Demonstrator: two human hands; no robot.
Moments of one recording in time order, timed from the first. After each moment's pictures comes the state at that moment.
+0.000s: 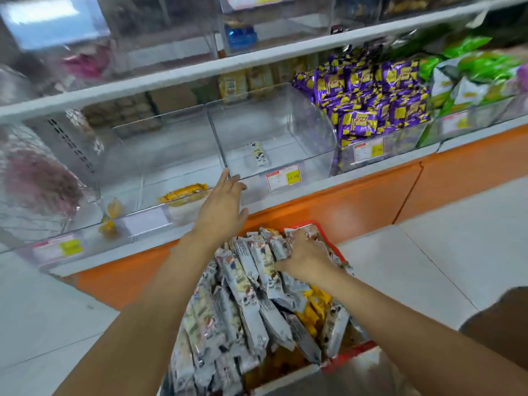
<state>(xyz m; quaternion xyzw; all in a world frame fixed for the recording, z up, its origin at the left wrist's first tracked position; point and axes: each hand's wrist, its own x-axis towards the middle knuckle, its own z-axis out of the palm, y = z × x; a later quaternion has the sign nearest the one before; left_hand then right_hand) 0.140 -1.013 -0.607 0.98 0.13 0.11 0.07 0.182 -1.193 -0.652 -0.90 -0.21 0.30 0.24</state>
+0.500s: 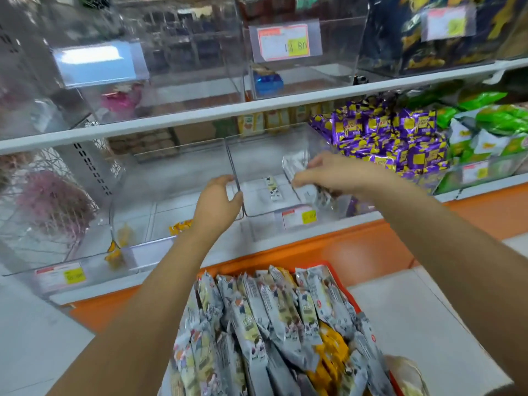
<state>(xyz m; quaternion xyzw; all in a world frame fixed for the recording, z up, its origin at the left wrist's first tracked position) 0.177 -0.967 -0.565 0.90 0.26 0.25 0.26 0.280 -1.163 -0.475 -0.87 -0.29 0.24 0.33</state>
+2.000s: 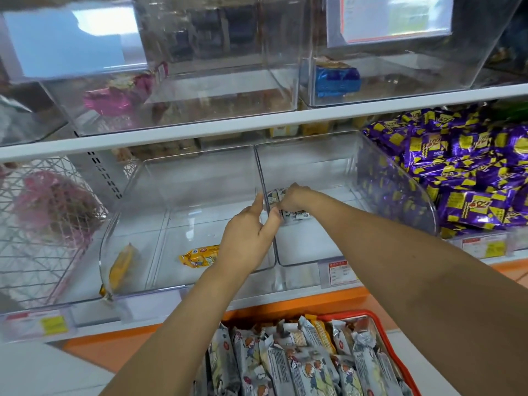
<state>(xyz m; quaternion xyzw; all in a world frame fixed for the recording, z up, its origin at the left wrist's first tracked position) 0.221 -0.926 -0.599 0.90 0.26 0.21 0.29 0.391 -0.937 -0.599 -0.91 -0.32 0.23 0.09</state>
